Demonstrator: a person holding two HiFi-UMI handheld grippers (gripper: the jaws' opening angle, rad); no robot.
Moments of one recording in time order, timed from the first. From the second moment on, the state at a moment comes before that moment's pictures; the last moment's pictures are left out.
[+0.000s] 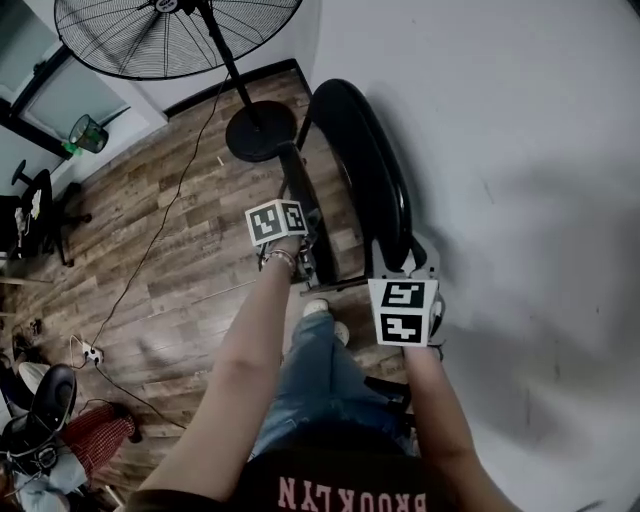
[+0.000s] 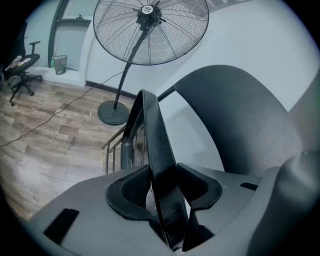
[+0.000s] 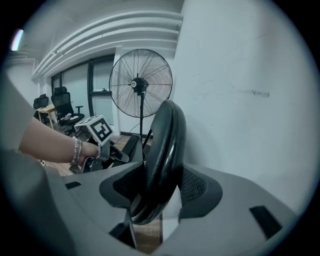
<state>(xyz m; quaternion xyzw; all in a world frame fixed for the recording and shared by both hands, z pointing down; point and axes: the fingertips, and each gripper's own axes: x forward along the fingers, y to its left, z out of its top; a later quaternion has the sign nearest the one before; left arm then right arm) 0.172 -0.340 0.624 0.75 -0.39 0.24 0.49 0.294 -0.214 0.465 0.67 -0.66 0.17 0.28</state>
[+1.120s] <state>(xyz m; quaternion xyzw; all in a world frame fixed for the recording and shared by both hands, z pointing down) 0.067 -0.336 0.628 0.75 -0.39 0.22 0.48 0.270 -0.220 0.475 0.77 -0.53 0.20 0.29</state>
